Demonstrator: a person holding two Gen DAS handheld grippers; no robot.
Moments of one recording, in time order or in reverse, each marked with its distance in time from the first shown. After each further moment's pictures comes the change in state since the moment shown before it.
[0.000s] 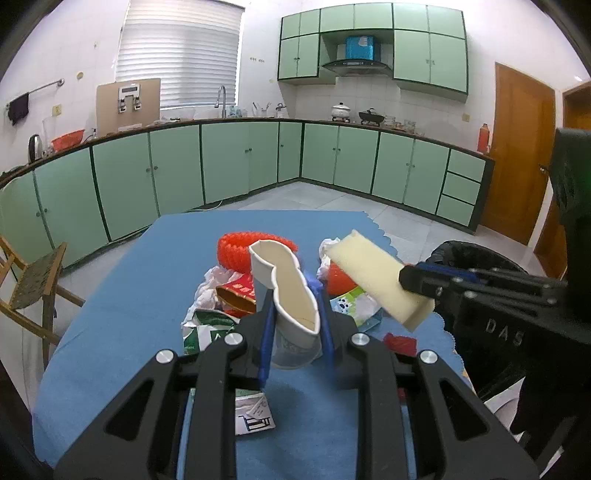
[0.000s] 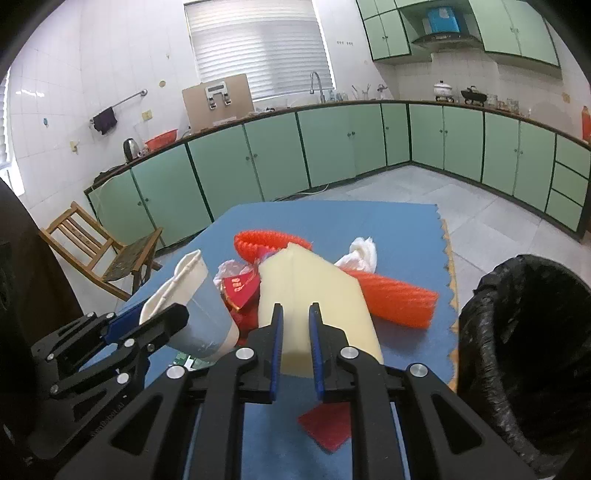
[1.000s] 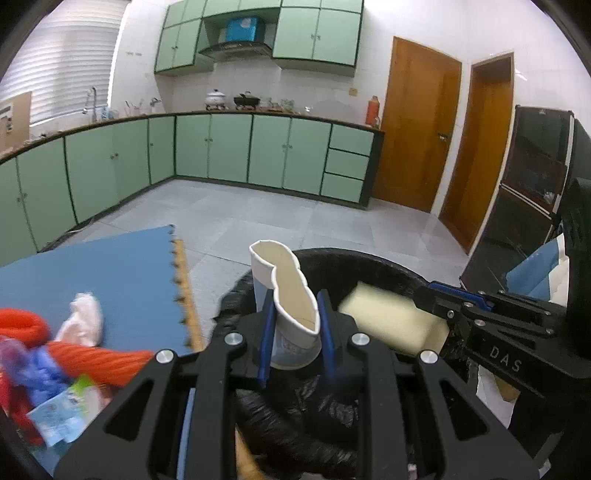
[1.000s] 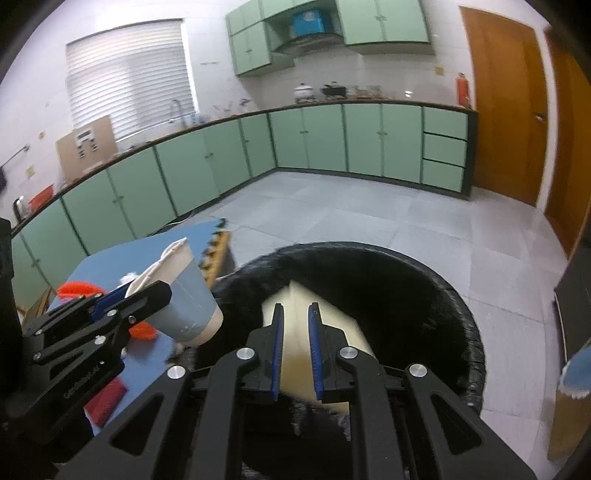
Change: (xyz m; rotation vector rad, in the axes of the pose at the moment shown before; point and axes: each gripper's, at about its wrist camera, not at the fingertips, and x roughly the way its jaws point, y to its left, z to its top) left arm 0.125 -0.252 0.029 0.157 0.067 -0.441; right arm -0.094 -0.238 -0.023 0.255 -0.061 -0.427
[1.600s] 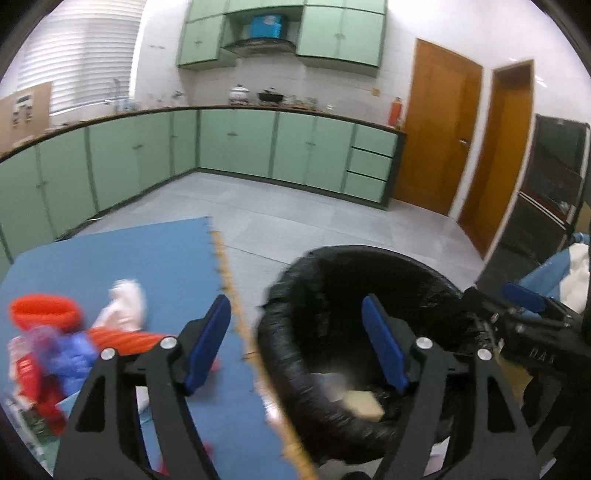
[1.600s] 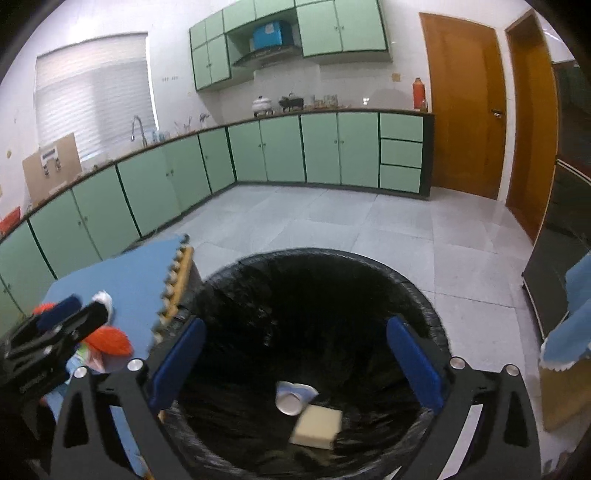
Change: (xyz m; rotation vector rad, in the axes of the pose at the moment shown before) left arm -0.050 0.052 -0.004 -0.060 0.000 0.108; right arm -0.022 0.004 -0.010 0.081 -0.076 -0.142
